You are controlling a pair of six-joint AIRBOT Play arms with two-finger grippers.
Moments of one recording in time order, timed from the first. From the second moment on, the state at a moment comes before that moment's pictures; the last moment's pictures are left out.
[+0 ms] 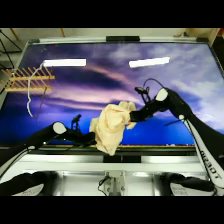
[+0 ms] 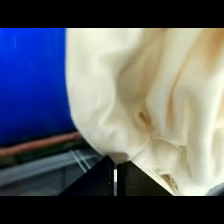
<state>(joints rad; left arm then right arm) -0.46 -1.25 0.56 0.70 -0.79 -1.57 0.24 -1.45 1.07 -1.03 1.19 1.24</state>
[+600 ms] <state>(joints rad) -0.05 -0.82 1.42 1.14 -1.12 -1.57 0.15 -0.95 1.50 -1.39 1.22 1.25</state>
